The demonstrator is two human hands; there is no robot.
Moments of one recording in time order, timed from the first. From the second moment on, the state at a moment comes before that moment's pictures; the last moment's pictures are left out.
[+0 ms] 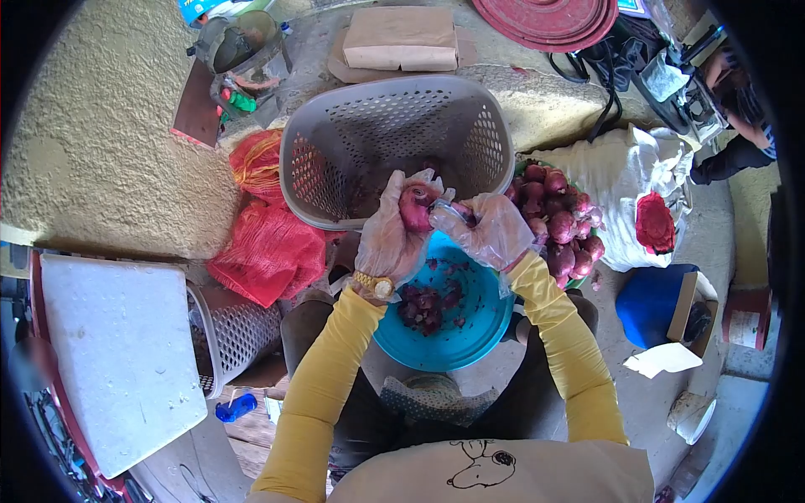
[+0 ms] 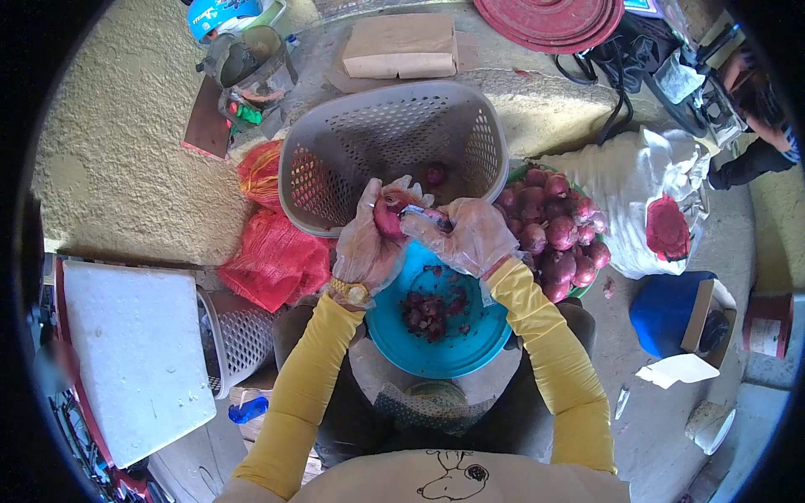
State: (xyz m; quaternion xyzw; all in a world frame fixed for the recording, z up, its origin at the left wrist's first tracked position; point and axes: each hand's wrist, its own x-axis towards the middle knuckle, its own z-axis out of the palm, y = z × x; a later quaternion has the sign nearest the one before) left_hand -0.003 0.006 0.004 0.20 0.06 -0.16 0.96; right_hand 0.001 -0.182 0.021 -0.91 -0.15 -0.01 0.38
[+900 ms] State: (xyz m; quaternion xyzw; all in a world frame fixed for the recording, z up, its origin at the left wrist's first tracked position) left_hand -0.003 0.025 0.008 0.15 0.14 -0.16 0.96; right_hand -0.014 -0.195 0.035 -0.91 -0.31 0.09 0.27
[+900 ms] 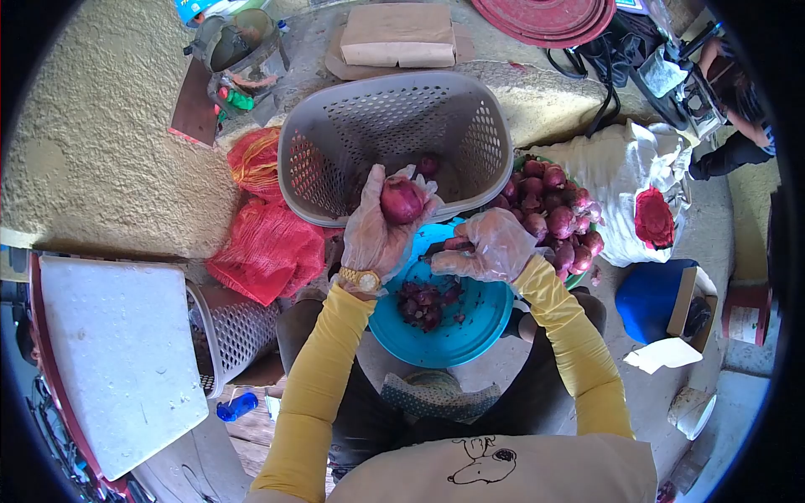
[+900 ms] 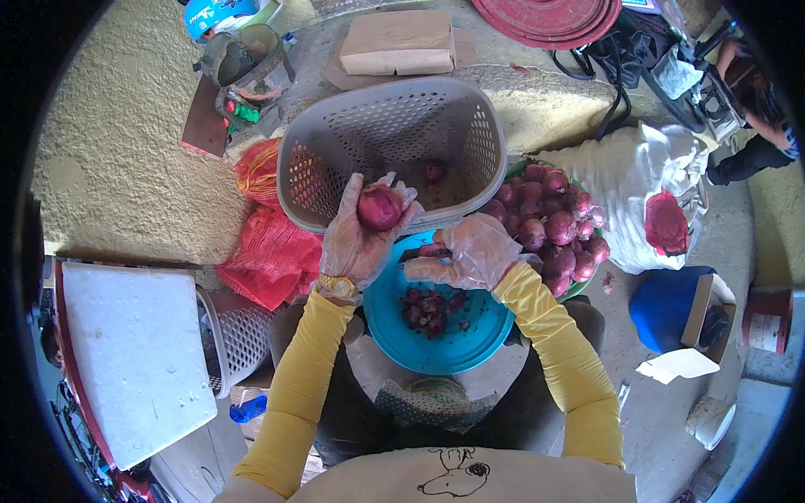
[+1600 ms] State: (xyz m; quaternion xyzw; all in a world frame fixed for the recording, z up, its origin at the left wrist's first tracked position) left_hand -0.006 0.006 0.006 0.15 0.13 -0.20 0.96; right_hand -0.006 -0.182 0.030 -0.92 -0.21 -0.07 0.31
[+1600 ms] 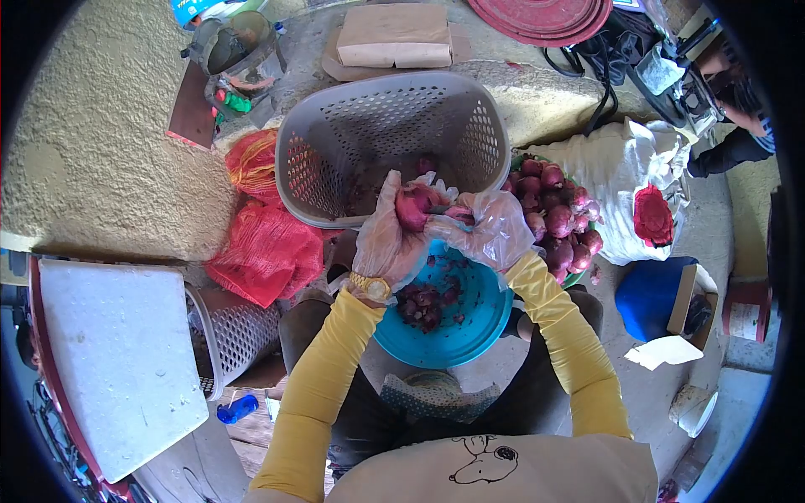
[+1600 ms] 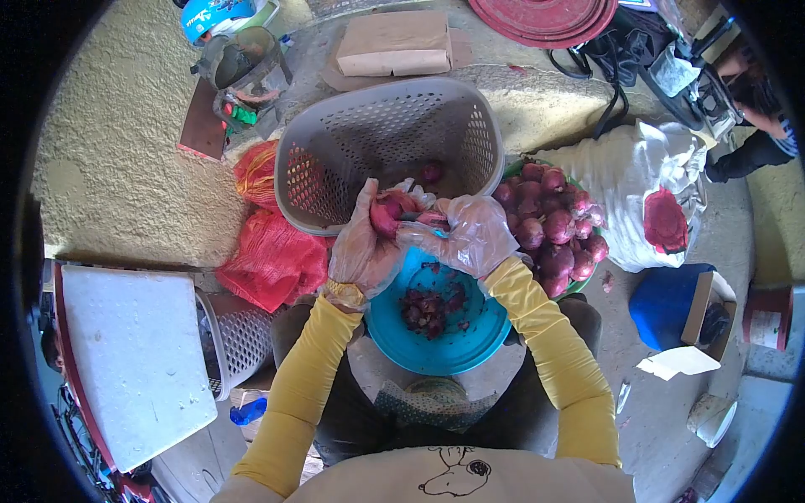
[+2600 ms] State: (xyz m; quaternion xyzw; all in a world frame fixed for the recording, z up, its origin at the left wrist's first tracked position) left_hand -0.006 0.028 0.020 0.24 0.07 -0.16 0.95; right_hand -0.031 -0.192 -0.013 -0.93 -0.32 0.11 0.13
